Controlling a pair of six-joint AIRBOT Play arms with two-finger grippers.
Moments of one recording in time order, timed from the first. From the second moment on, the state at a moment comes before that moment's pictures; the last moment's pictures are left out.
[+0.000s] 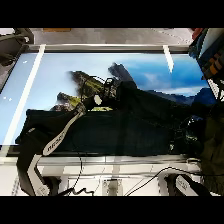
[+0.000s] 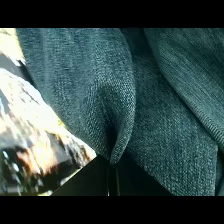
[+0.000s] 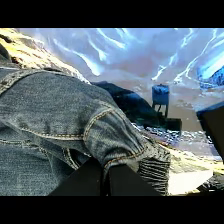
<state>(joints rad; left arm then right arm) -0.54 -1.91 1.47 0.85 -0.41 -1.10 -0.48 -1.04 1.02 -1.25 1.18 1.29</state>
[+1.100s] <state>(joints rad) -0.16 -1.32 1.47 1.63 -0.72 -1.09 -0.48 -1.03 1.02 -1.25 0.98 1.29</state>
